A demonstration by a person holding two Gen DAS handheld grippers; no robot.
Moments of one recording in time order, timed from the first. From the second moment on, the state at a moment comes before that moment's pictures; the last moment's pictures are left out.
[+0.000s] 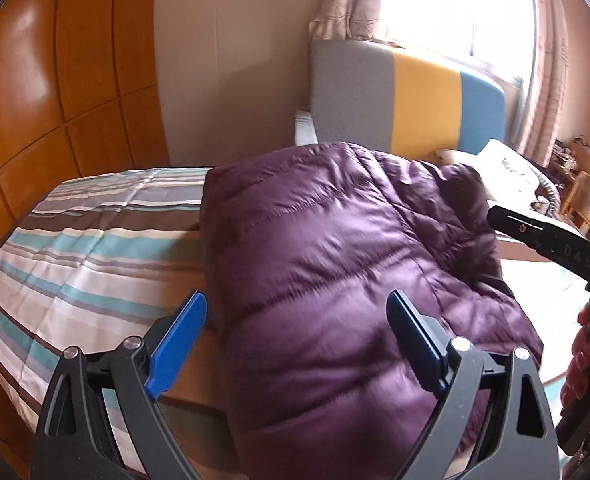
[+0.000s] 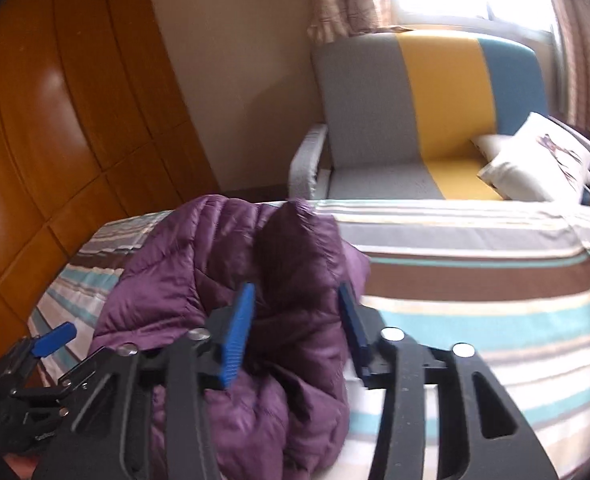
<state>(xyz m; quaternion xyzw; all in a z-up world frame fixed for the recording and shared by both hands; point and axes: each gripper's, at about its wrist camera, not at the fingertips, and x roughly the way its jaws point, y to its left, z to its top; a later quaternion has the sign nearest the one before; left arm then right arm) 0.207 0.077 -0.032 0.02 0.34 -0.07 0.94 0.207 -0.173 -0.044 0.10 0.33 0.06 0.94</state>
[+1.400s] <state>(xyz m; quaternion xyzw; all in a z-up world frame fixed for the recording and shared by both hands) 0.089 0.114 -0.012 0.04 0.33 0.00 0.94 0.049 -0.122 -0.031 0.06 0.34 0.07 0.93</state>
